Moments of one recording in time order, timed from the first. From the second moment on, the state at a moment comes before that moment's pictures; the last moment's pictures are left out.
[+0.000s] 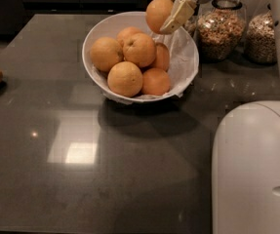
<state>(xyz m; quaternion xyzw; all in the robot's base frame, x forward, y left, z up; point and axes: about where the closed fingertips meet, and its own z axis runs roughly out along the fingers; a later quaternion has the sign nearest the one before) 0.717 -0.088 1.006 -0.67 0.59 0.12 0.43</state>
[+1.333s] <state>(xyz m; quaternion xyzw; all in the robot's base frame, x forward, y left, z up) 0.624 -0.124 1.009 -0.64 0.65 0.11 0.41</state>
